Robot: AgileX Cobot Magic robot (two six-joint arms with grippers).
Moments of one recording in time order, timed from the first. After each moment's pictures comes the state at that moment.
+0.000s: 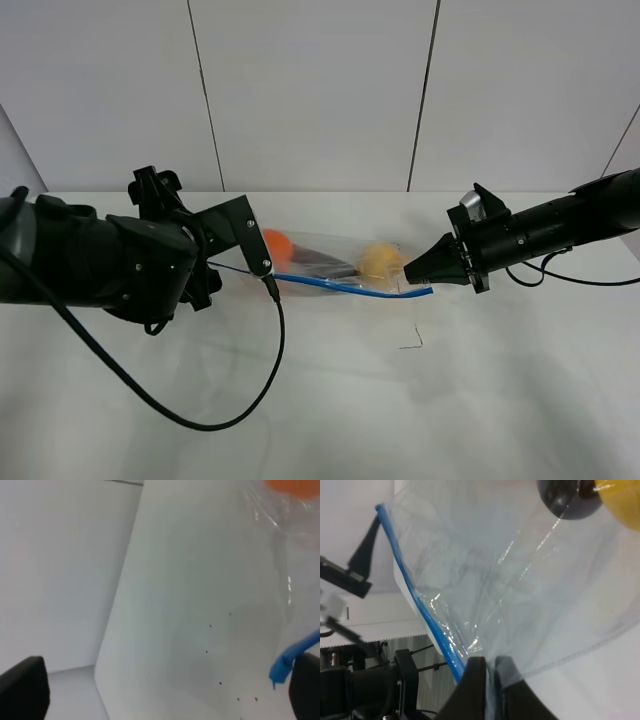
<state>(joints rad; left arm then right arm) -0.77 1.71 -0.85 1.51 0.72 -0.79 -0.07 2.06 -1.14 1.21 1.21 -0.91</state>
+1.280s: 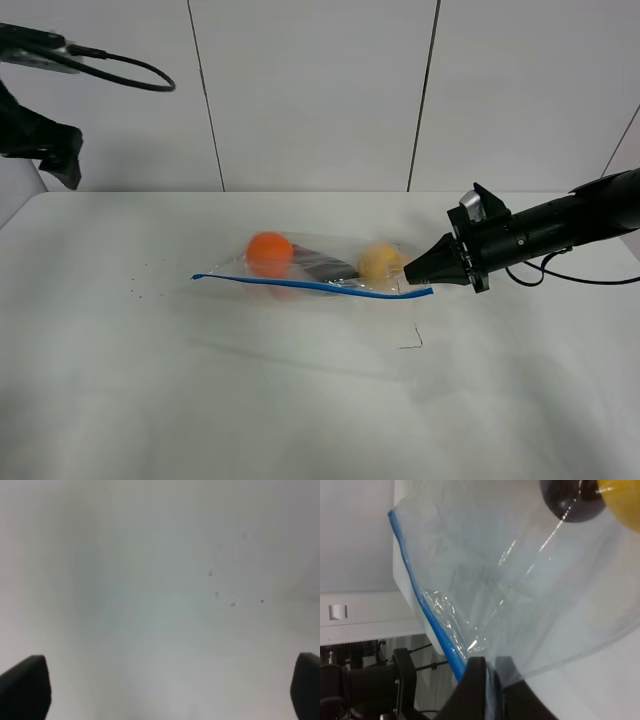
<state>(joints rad) -0.06 1.50 -1.37 0.32 1.00 -0.18 -0.07 2.06 -1.14 1.21 1.21 -0.92</state>
